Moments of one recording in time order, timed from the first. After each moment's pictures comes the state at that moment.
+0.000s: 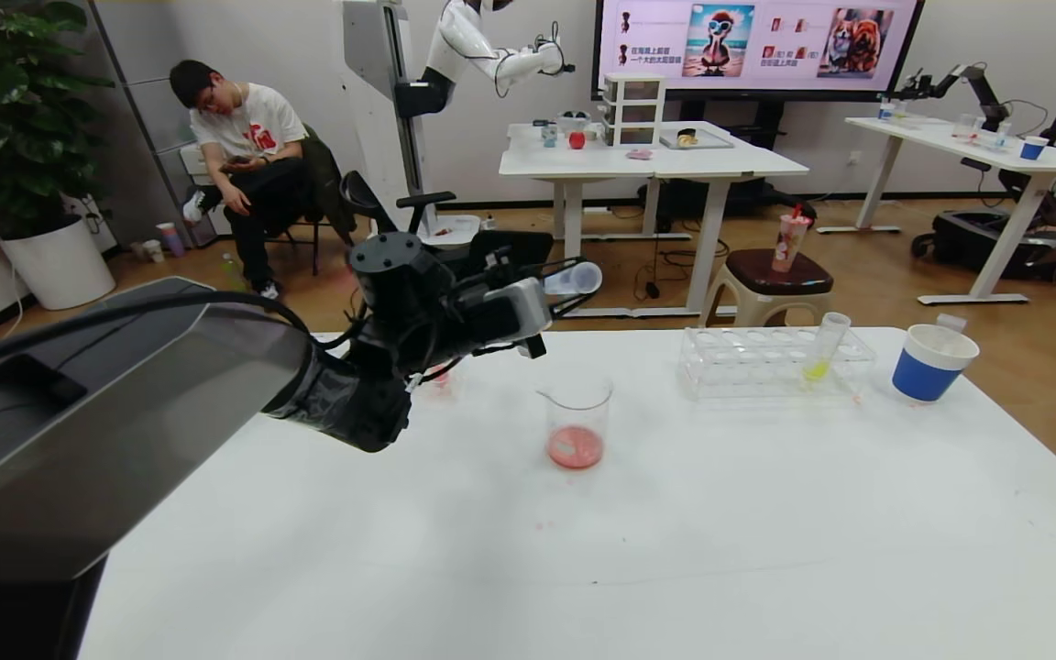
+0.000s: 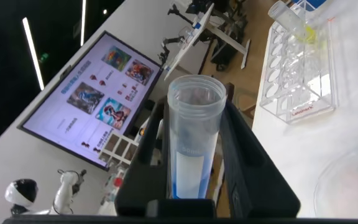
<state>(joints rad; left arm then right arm) -0.44 2.29 -1.37 -1.18 -0.68 0.96 -0.01 0.00 0.00 0.00 0.03 -0.09</state>
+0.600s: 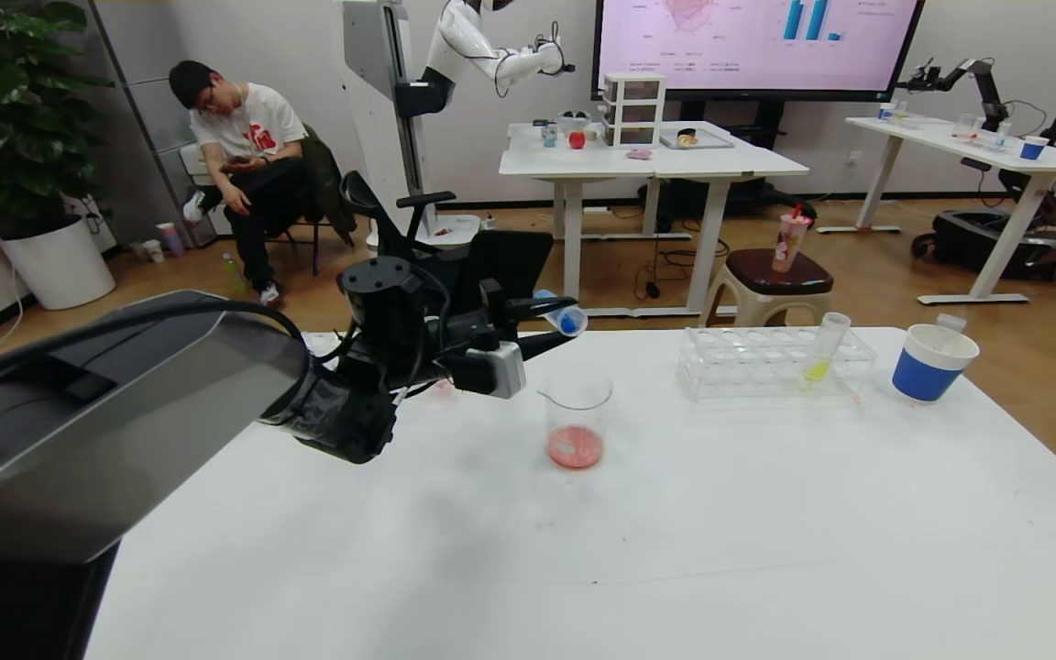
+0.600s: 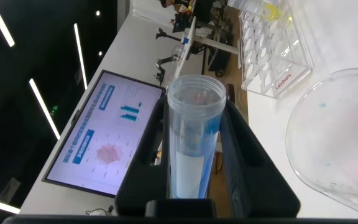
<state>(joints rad) -0.39 2.32 -1.32 -1.18 -0.85 1.22 -0.01 0.00 0.00 0.00 0.03 -0.09</state>
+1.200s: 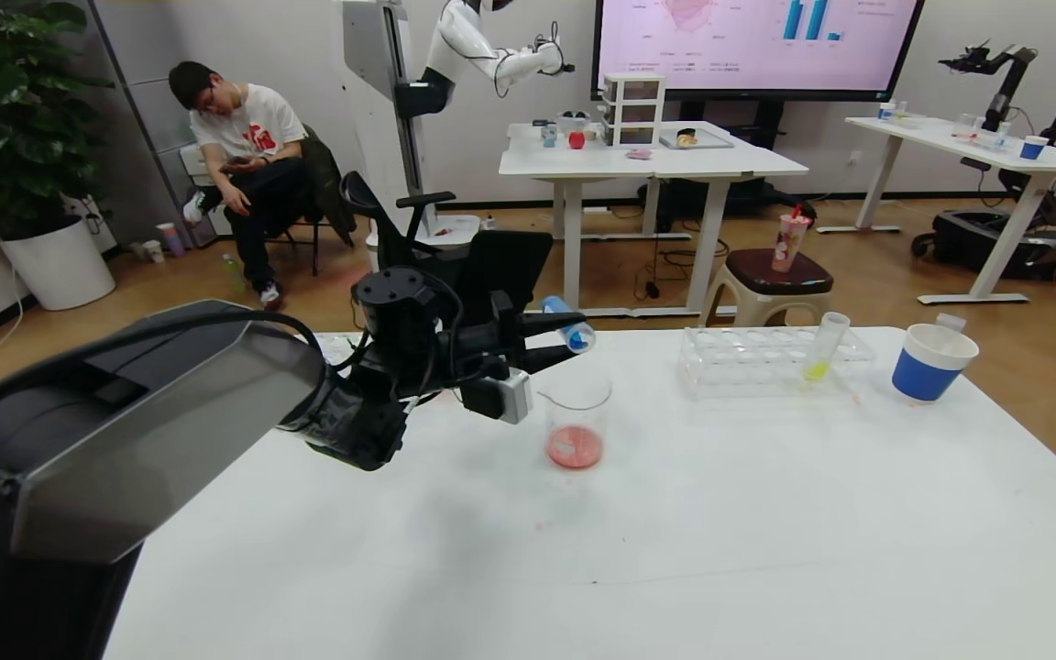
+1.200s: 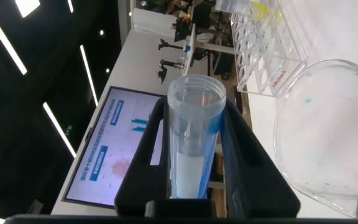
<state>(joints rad) -0.40 2.36 -1.33 -1.18 -0.87 1.35 -0.01 0.00 0.00 0.00 0.03 -0.09</state>
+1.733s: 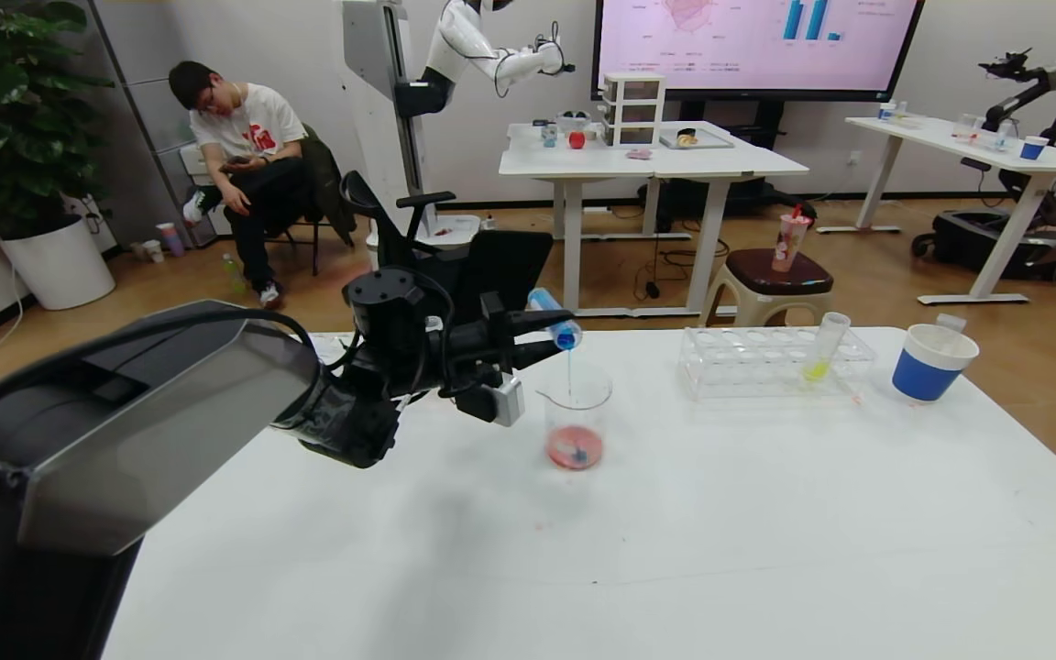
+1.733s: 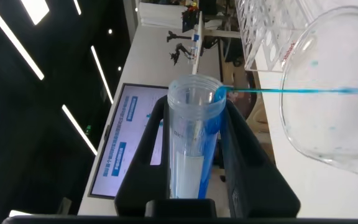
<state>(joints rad) -0.38 2.37 -1.33 -1.19 -0.86 1.47 -0.01 0.00 0.00 0.00 0.03 -0.09</state>
